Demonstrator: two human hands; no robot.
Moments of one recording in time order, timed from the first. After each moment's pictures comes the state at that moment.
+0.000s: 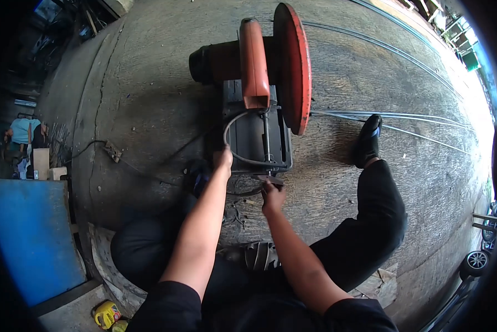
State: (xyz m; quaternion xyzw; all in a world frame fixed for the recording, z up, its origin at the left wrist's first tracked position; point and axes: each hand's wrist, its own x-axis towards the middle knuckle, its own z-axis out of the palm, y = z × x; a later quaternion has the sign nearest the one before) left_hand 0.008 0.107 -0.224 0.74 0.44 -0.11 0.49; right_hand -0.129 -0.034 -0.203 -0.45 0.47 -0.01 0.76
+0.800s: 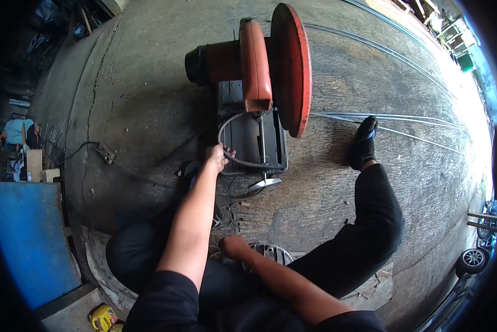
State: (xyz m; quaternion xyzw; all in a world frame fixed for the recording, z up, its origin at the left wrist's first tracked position) left_hand 0.033 0.108 -0.203 0.48 0.47 -0.15 0.73; right_hand -0.235 0.022 -0.179 -0.83 -0.22 0.45 0.26
